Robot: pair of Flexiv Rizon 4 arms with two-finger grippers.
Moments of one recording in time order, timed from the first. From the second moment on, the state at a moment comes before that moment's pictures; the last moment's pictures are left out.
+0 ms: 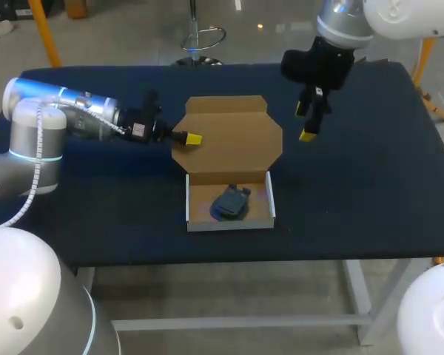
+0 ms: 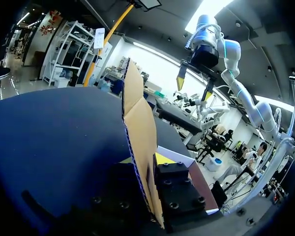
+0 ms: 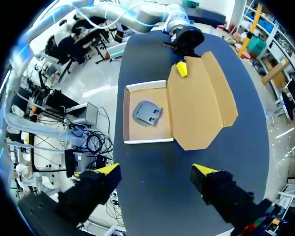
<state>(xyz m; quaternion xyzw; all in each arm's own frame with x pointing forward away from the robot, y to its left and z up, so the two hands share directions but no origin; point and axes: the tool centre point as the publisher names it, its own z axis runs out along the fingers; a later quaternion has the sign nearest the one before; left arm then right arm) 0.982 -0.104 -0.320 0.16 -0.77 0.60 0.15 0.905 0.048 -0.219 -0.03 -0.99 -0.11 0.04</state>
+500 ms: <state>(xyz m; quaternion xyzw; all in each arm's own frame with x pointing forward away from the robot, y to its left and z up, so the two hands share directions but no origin) 0.980 -0.107 -0.317 0.14 -0.77 0.60 0.15 0.903 0.049 -0.220 -0.03 -0.99 -0.10 0.04</state>
